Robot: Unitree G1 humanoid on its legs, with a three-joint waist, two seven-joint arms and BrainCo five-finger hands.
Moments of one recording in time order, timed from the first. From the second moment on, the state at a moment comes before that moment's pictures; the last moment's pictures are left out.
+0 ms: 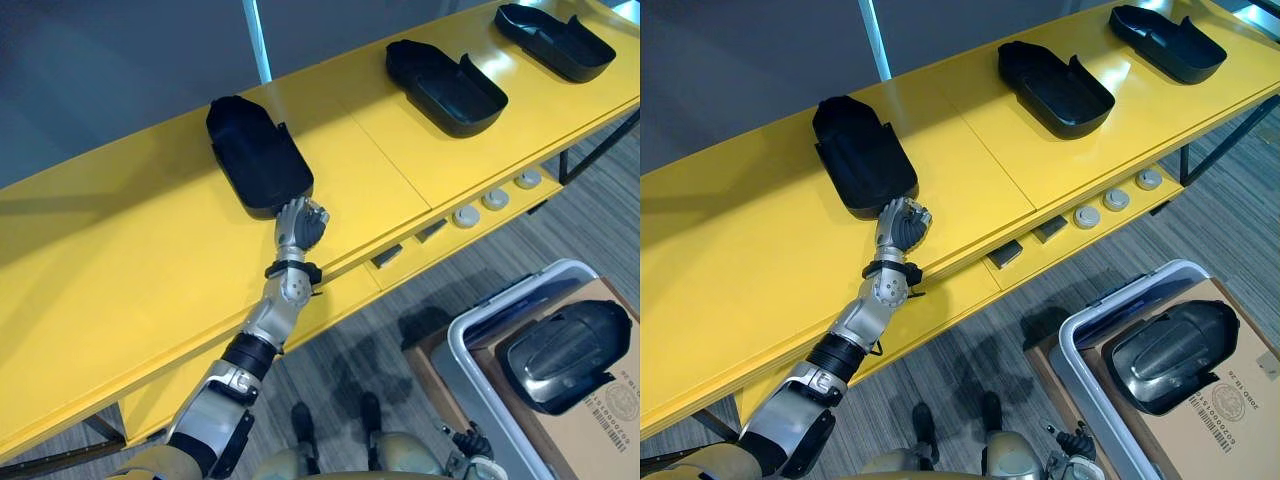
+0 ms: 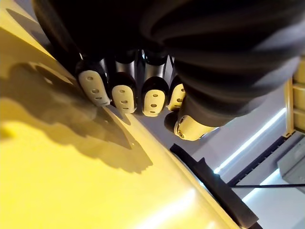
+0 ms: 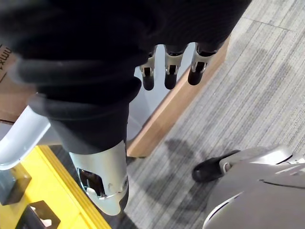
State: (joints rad) left arm -0.58 0.10 -0.30 0.49 0.52 0.02 0.46; right arm 0.10 -0.04 -0.31 0.97 0.15 -0.11 -0.17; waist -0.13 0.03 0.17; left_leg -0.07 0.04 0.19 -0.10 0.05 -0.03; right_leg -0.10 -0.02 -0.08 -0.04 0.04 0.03
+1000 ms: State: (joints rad) left arm 0.23 -0.05 0.44 -0.36 0.26 -0.15 0.64; right arm 0.13 -0.07 -0.30 1.01 0.14 -0.11 -0.17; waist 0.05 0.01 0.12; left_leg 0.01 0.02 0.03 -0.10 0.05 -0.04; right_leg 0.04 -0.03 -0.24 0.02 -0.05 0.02
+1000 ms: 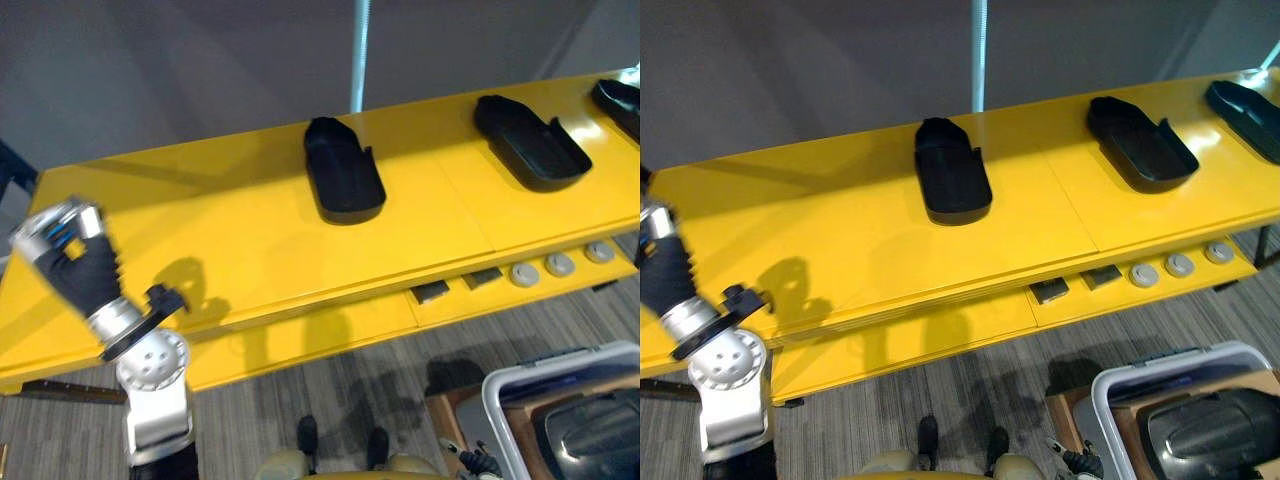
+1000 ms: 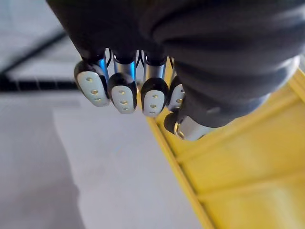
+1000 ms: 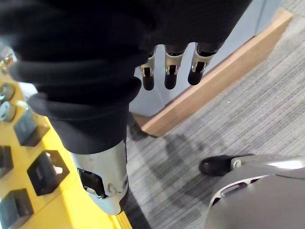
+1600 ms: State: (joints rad) left arm 0.22 0.05 0.25 0.77 0.07 -0.05 0.27; right arm 0.09 -0.07 -0.30 0.97 0.11 -0.06 -0.17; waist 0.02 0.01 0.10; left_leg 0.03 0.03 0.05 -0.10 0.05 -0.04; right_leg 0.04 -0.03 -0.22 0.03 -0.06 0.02
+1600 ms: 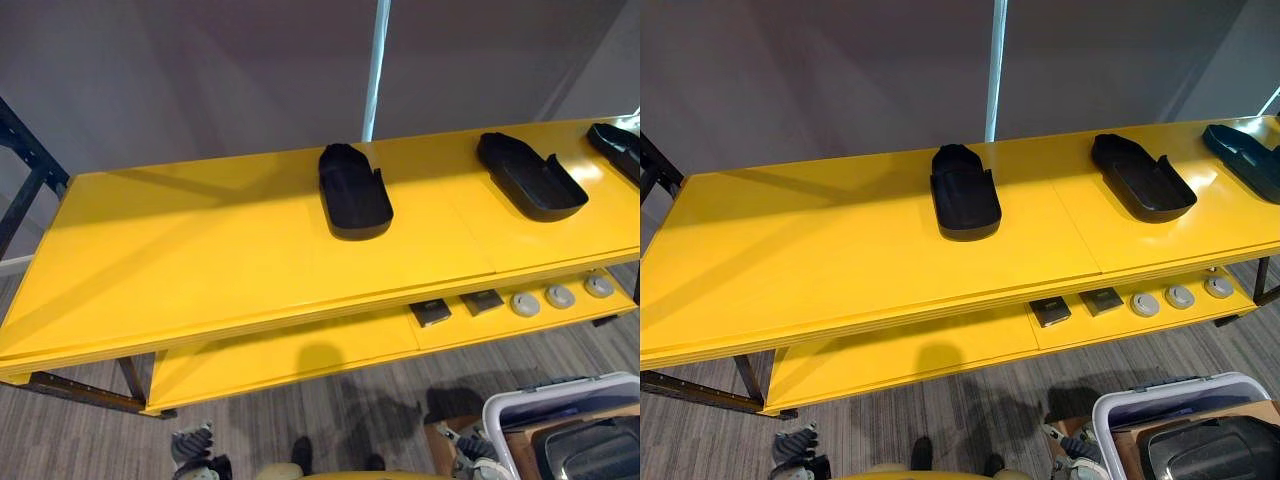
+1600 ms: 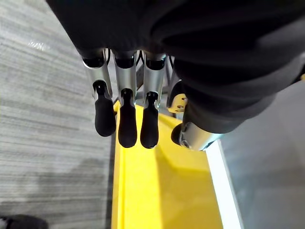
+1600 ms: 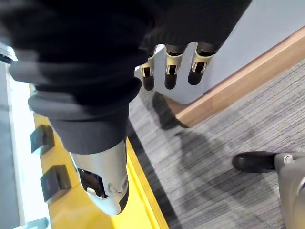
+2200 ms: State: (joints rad) left arm 0.12 0.06 0.13 0.90 0.12 -0.05 0.22; right arm 0.06 -0.07 -0.32 0.97 0.07 -0.06 -0.17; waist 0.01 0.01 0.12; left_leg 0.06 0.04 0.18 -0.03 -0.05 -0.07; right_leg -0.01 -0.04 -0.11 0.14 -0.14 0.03
